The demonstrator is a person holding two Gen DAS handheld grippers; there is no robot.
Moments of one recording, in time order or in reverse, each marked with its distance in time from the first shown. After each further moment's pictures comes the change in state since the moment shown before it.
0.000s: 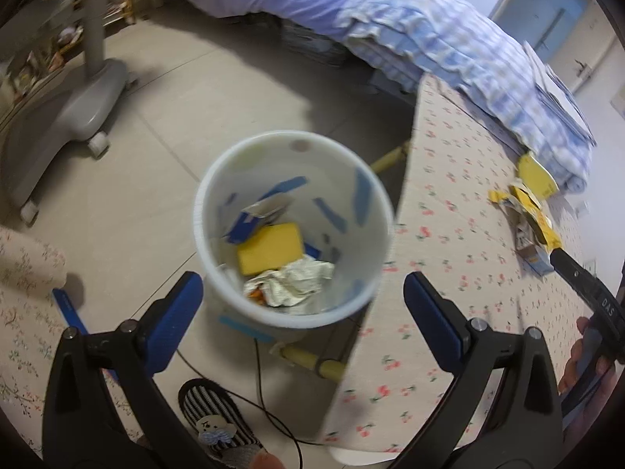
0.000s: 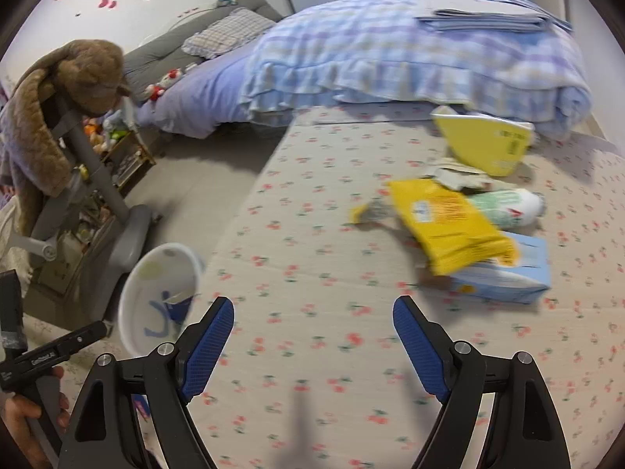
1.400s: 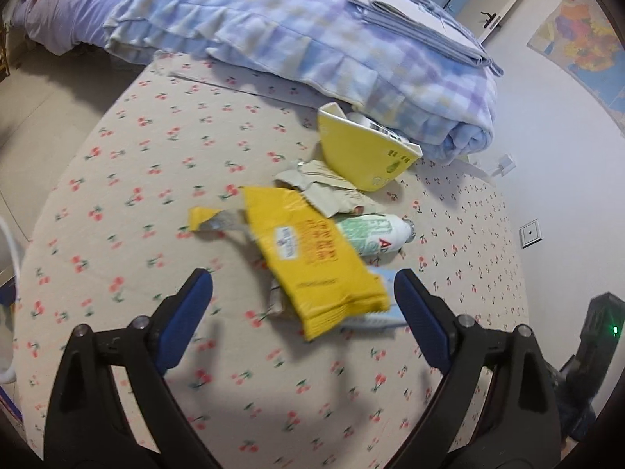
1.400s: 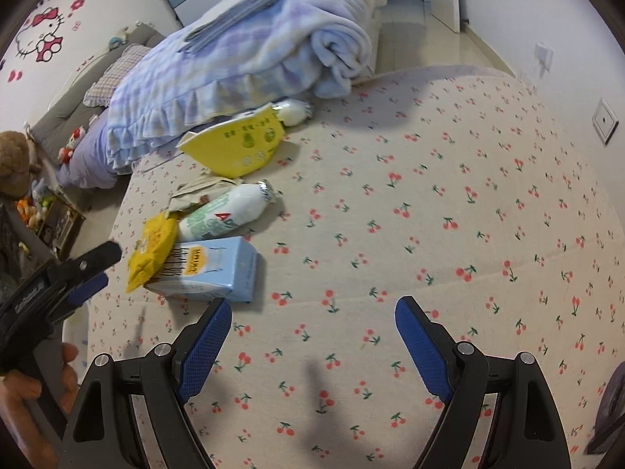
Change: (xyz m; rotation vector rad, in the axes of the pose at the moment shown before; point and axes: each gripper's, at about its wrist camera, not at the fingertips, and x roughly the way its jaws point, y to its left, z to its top) left arm 0.073 -0.294 0.017 0.193 0.003 -0.281; right arm -0.063 -0.224 -0.012 0.260 0.024 -0.175
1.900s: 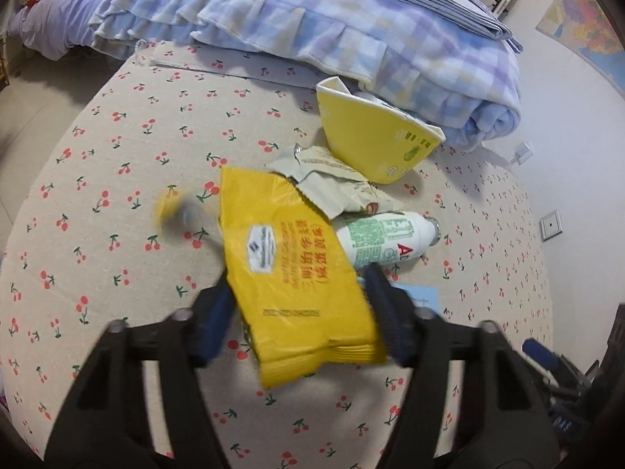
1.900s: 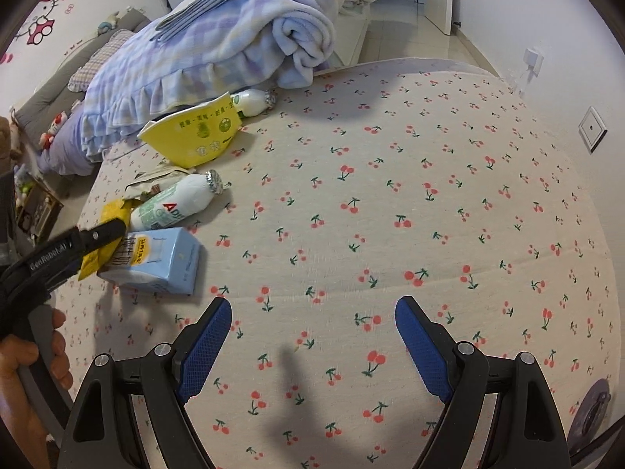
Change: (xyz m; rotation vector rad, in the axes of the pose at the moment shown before) left arm 0.039 -0.009 0.002 0.038 0.018 0.048; right arm 0.008 -0.028 0.001 -0.033 0.017 -0.084
